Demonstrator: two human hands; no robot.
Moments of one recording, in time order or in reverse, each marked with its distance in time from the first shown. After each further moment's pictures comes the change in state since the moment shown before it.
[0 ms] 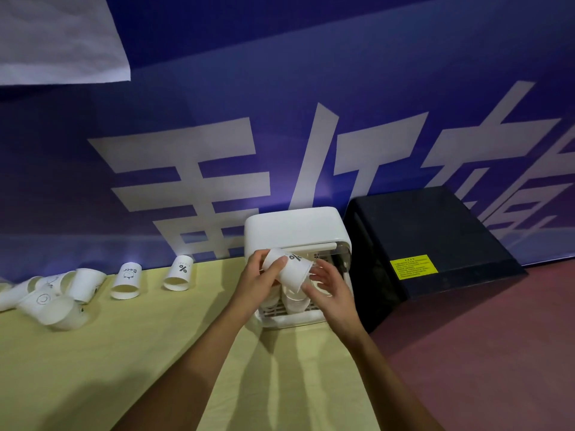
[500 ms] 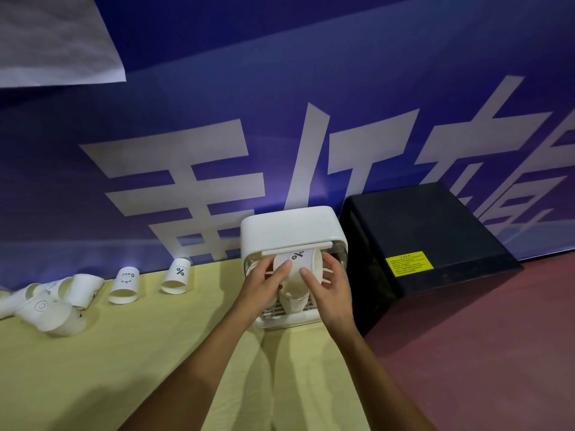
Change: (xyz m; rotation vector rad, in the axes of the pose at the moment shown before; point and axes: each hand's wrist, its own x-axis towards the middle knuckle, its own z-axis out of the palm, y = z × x) left_hand -0.004 -0.004 0.010 0.106 -0.120 0.036; right_hand 0.002 -0.013 0.010 0.117 0.237 -0.055
